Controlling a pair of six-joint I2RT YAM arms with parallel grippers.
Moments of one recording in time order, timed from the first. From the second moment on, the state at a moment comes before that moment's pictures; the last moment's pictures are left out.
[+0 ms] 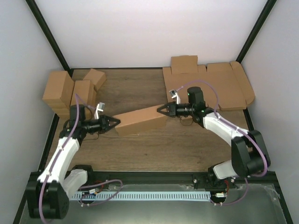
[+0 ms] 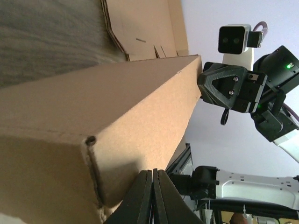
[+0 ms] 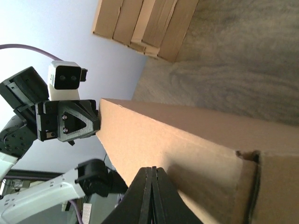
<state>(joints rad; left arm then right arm) -0.02 1.00 0.62 -0.36 1.03 -0.59 0.37 1.46 0.87 0.06 -0.95 0.66</state>
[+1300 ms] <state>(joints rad) -0.28 1.27 0.76 -0.52 0.39 -0.43 0.37 1.28 0.48 -0.06 -0.75 0.69</state>
